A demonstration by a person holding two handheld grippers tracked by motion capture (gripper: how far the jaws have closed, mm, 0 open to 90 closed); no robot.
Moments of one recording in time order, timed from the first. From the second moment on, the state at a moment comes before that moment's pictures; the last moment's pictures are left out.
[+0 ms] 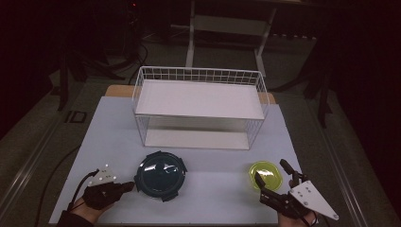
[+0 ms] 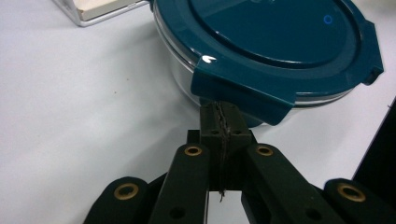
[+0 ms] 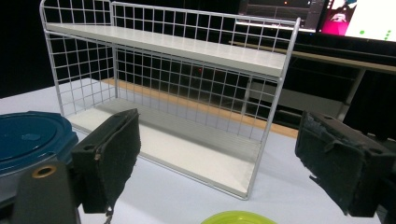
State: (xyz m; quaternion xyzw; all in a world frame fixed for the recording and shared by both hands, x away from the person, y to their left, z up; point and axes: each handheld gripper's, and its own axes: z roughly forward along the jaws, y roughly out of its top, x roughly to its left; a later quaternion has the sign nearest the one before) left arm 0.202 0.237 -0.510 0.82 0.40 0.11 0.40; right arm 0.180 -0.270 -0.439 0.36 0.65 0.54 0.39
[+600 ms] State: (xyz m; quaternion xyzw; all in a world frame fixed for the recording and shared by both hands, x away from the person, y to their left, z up) left arm 0.222 0.232 -0.510 0.81 0.41 0.11 0.40; right arm 0.181 -0.268 -0.440 0.36 0.66 0.54 0.38
